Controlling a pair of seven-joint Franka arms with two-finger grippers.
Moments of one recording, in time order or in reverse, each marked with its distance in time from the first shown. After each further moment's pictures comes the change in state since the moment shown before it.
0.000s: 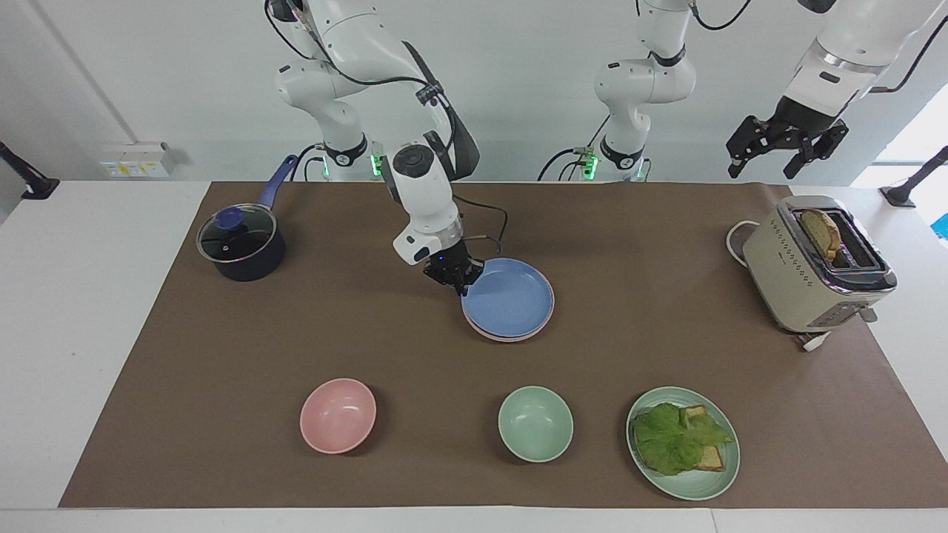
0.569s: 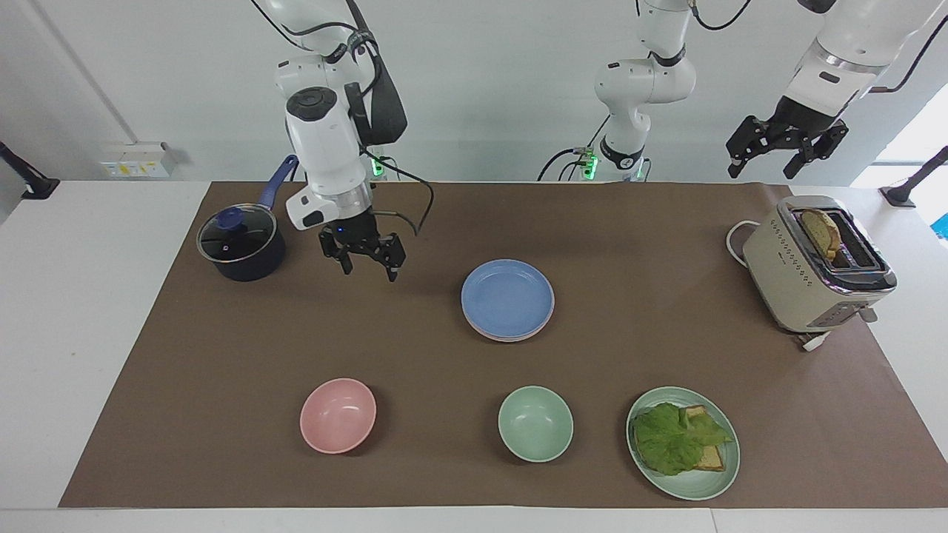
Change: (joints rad) left arm 0.000 0.000 0.000 0.000 0.000 0.000 0.000; right arm -0.255 -0.231 -0.006 0.010 -0.162 -0.320 -0.063
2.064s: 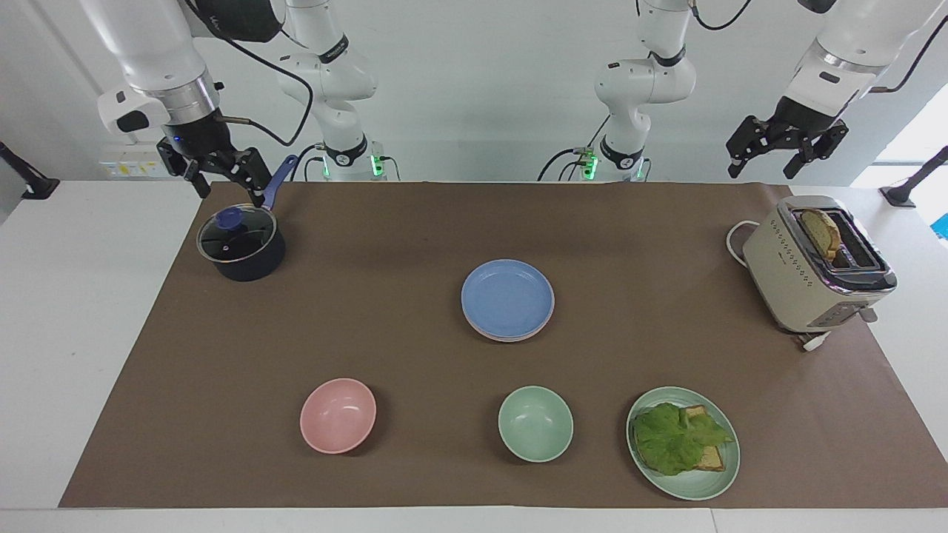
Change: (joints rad) left arm 0.000 0.000 0.000 0.000 0.000 -0.001 0.000; right arm -0.249 -0.003 0.001 0.449 -0.062 -0.603 -0.303
